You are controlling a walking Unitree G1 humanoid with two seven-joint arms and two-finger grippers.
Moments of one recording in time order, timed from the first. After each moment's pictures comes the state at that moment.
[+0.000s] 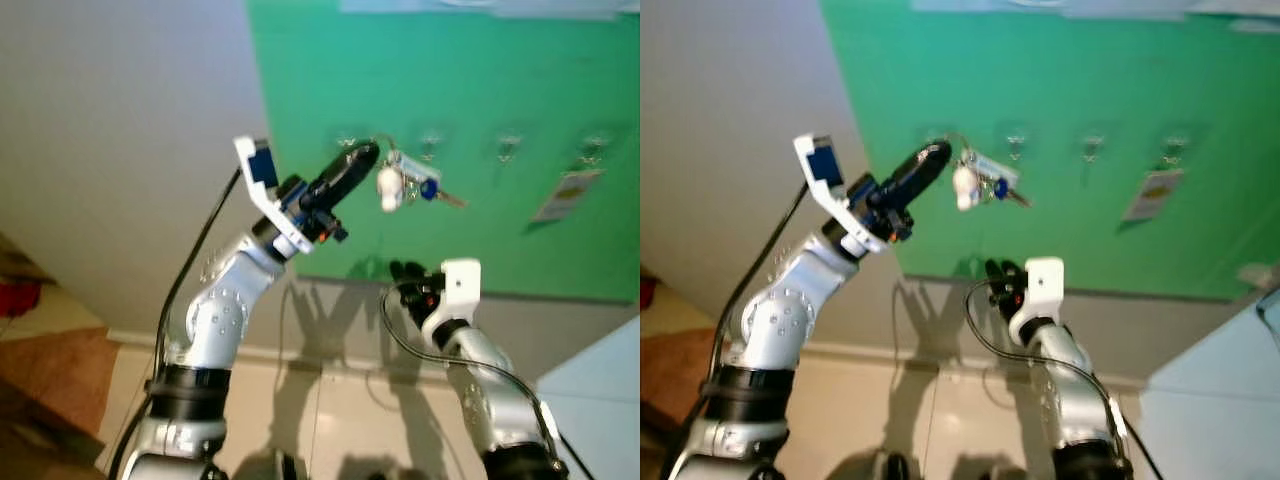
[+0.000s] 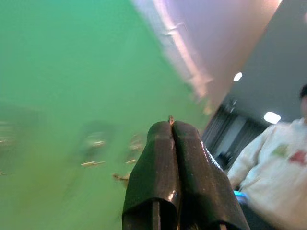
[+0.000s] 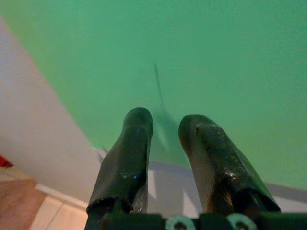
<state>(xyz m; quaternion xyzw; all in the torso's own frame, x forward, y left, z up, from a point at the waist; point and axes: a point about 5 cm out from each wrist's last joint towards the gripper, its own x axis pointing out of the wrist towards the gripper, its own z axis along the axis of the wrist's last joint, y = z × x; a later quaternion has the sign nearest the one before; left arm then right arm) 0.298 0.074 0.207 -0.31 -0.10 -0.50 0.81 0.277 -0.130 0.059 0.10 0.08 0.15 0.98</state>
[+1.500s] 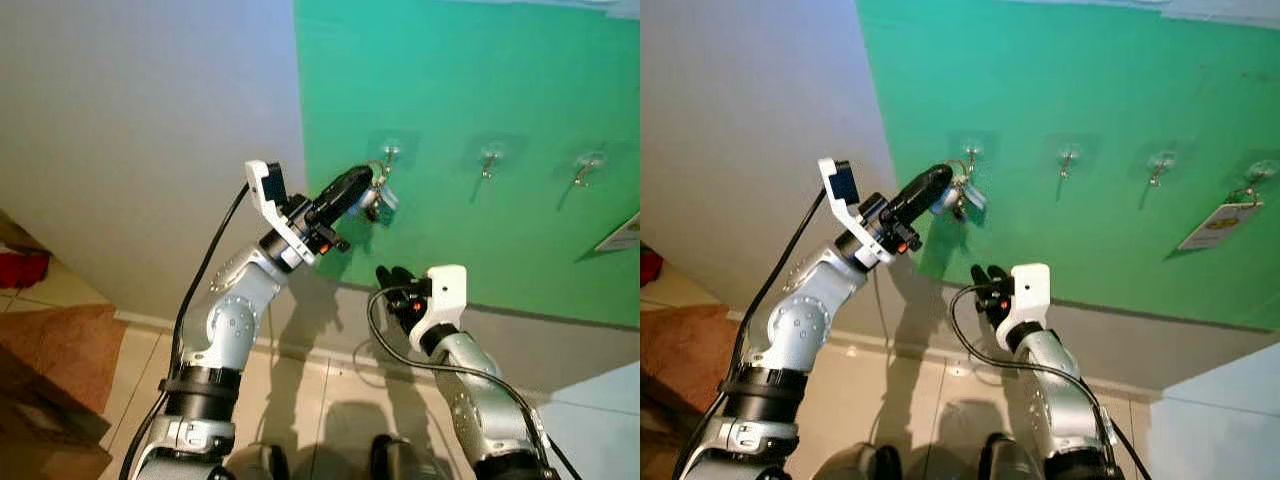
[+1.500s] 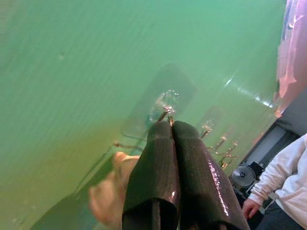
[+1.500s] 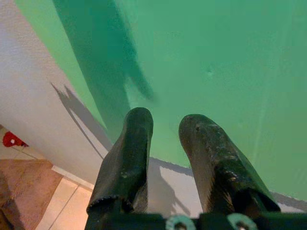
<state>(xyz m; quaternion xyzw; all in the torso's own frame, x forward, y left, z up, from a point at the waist) 0.309 0.069 0.178 -0.32 -0.08 -0.46 0.82 0.270 -0.121 0.059 0.10 0.08 0.16 0.98</state>
